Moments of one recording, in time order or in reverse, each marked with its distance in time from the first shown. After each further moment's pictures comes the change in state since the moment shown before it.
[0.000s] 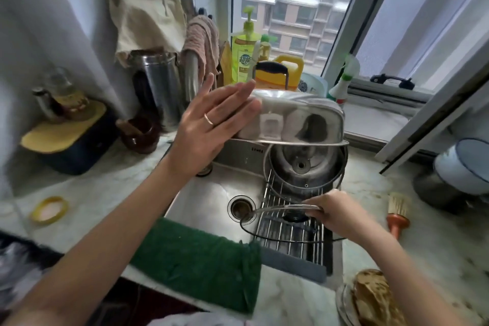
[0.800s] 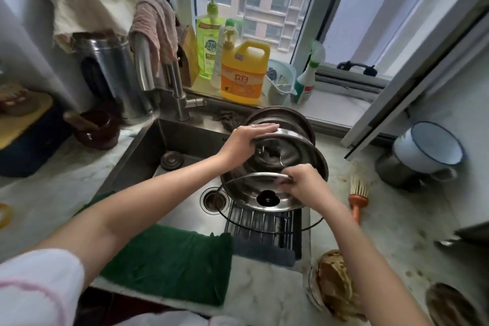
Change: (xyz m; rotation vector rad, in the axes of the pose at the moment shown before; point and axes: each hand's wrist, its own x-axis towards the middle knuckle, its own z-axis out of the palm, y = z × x) left_hand -0.039 0.024 0.168 -0.583 -0.474 -0.739; right_hand 0.021 0.021 0.008 0.315 0.098 0.159
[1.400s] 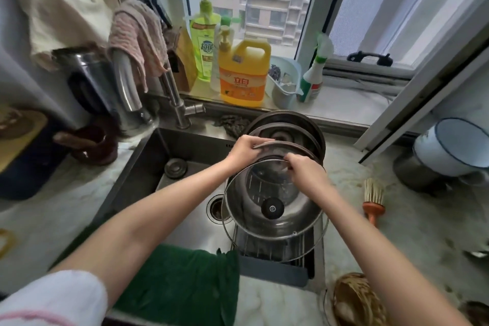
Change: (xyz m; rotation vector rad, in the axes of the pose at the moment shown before) left_hand 0.037 -0.053 0.031 -0.265 -0.107 -0.347; right_hand 0.079 0.031 0.007 -0.252 0.060 0.085
